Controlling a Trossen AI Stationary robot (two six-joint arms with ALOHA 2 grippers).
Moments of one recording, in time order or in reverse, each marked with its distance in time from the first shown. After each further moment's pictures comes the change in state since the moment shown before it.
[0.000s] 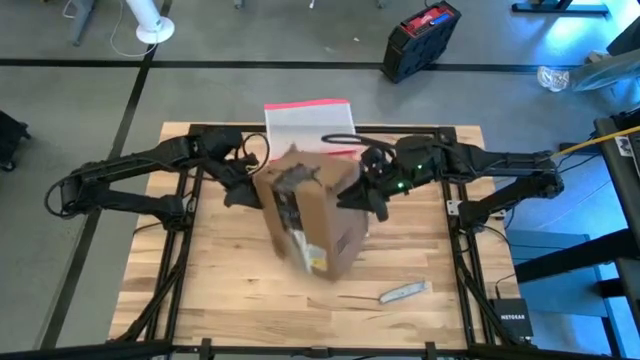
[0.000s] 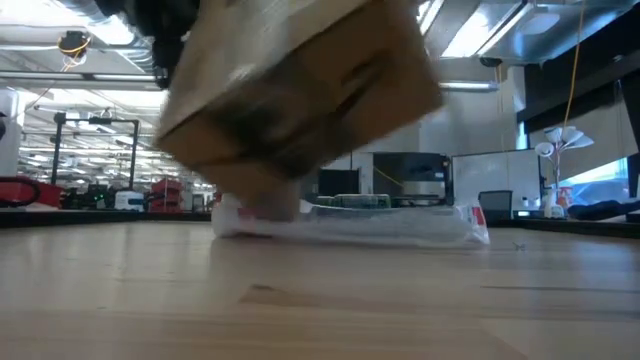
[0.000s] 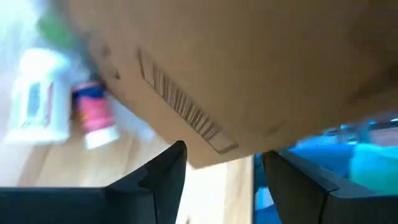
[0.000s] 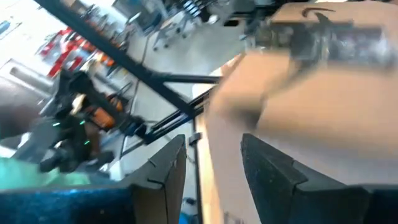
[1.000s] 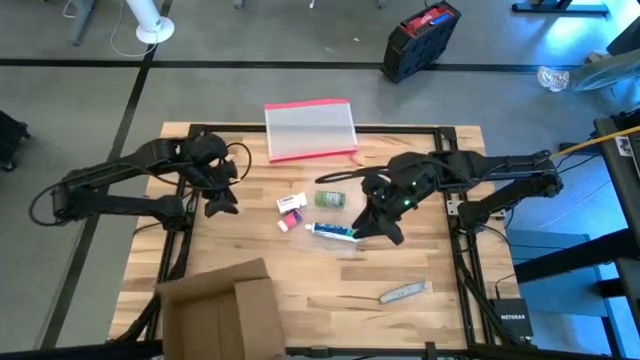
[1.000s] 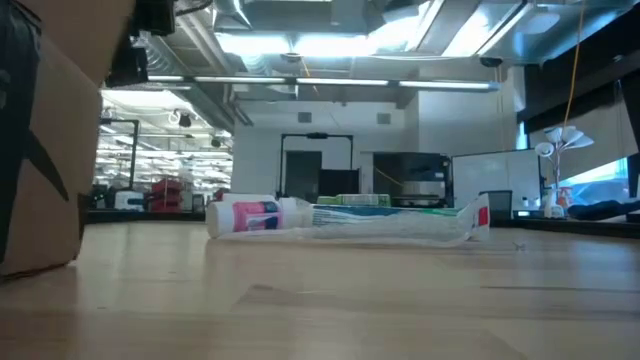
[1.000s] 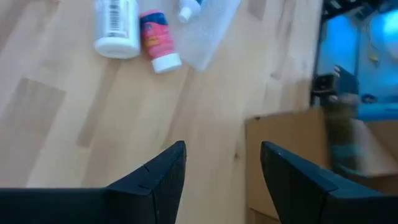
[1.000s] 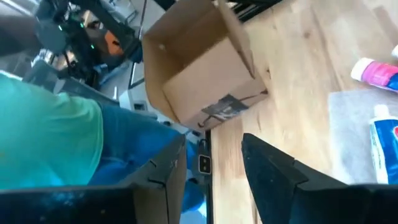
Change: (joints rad) left arm -0.003 -0.141 0.003 -0.371 -0.191 0.151; right arm 0.075 0.008 0.002 -0.202 -0.153 -0.058
